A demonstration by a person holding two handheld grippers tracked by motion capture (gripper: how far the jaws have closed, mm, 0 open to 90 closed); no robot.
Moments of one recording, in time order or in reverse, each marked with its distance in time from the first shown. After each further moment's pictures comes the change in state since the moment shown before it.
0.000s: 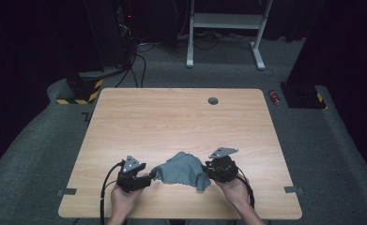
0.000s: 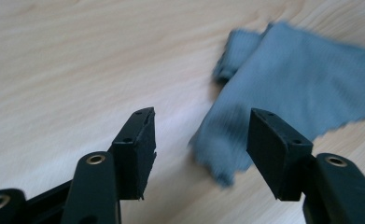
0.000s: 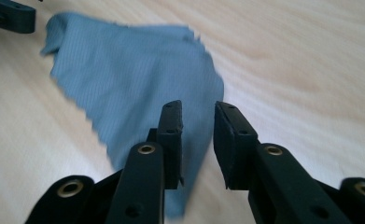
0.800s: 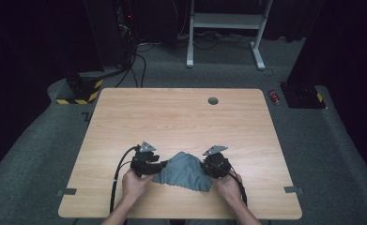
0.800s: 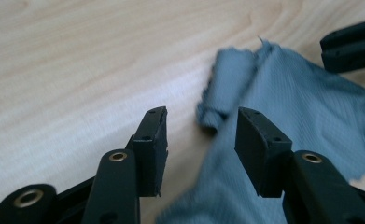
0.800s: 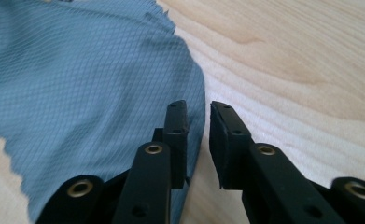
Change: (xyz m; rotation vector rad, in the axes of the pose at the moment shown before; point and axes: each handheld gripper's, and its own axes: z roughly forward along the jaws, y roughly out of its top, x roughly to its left) left arm -0.002 0.047 0.041 0.139 -0.041 -0.004; right arm -0.007 -0.001 0.040 0.067 -0.086 0.014
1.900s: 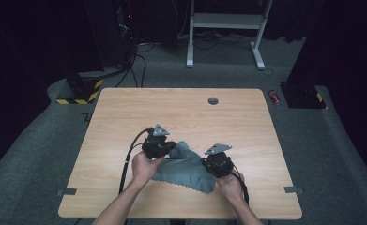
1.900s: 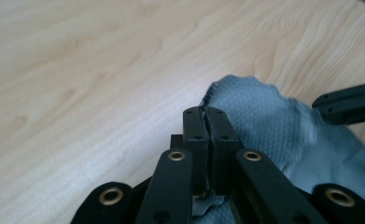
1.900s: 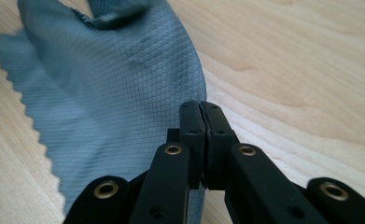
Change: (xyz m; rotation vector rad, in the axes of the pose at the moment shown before) left arm -0.017 0.062 0.000 -0.068 -0.017 0.146; right arm 0.000 0.005 -0.021 -0.074 0.021 -0.030
